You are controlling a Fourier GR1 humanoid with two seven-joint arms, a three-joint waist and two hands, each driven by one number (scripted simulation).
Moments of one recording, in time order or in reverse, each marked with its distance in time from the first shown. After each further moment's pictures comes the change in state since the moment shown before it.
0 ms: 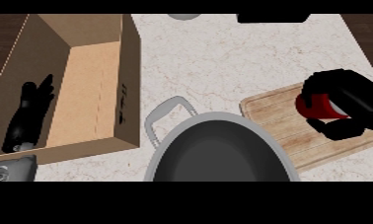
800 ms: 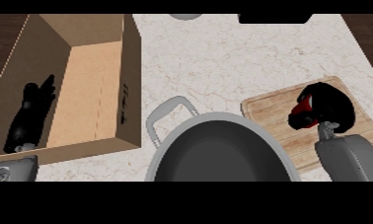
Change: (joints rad) left arm 0.004 -0.001 -0.010 0.000 -0.002 0.004 -0.008; right arm -0.002 0.379 -0.088 0.152 0.224 -0.012 1.139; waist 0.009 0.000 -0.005
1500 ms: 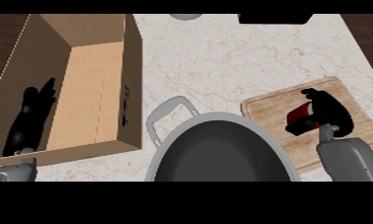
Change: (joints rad) left arm 0.035 0.020 -0.037 -0.033 0.027 0.018 0.011; right arm 0.018 0.013 -0.025 0.010 -0.207 0.051 0.102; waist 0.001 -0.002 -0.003
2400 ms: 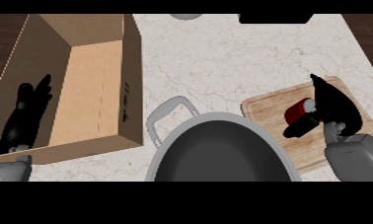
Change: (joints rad) left arm -0.017 0.070 -0.044 0.016 0.067 0.044 0.005; right arm -0.031 -0.120 0.132 -0.163 -0.113 -0.022 0.142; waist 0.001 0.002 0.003
